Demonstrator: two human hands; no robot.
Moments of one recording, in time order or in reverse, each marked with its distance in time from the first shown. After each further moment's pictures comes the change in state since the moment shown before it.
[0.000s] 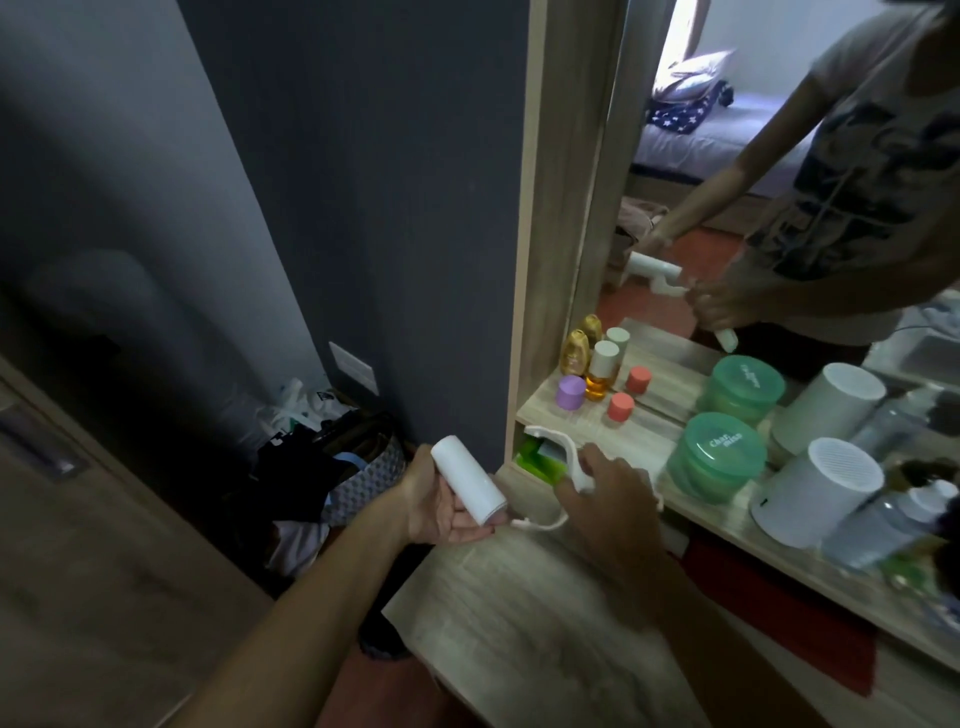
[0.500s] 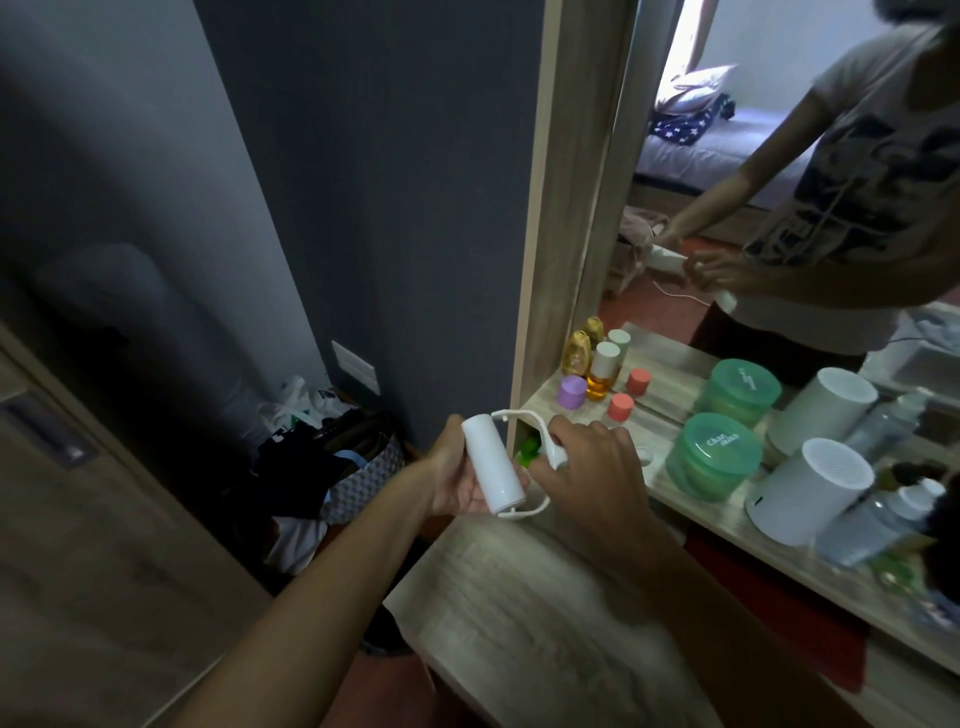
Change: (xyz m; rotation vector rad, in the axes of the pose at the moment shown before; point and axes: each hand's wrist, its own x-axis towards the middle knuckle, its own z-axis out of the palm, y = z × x) left_hand -0.010 0.008 0.032 0.151 0.010 0.104; right_hand 0.008 -0.037 -0.016 -0.195 0.107 -0.294
